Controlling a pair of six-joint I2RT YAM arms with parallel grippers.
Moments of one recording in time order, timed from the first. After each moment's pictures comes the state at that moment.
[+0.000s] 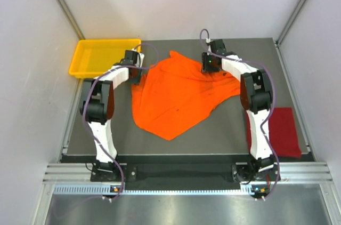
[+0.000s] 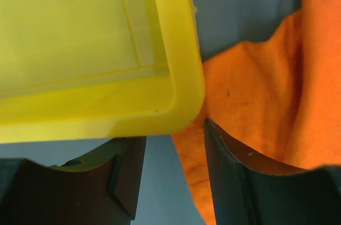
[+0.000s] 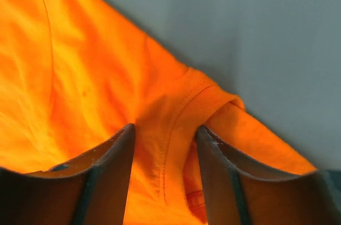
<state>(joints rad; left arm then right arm) -0.16 2.03 1.44 -0.37 -0.18 0.15 0.29 2.29 1.83 -0.43 -0.07 0.21</state>
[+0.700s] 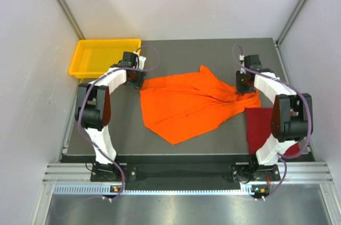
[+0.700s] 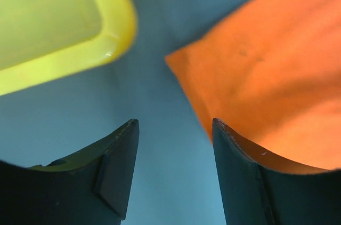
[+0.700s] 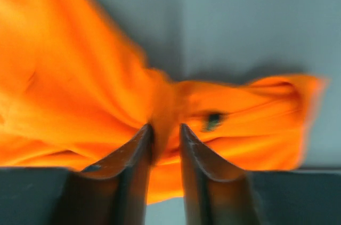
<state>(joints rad) -0.17 1.94 1.36 -0.46 -0.04 0.15 0.11 1.70 1.15 -0.52 0.02 0.12</state>
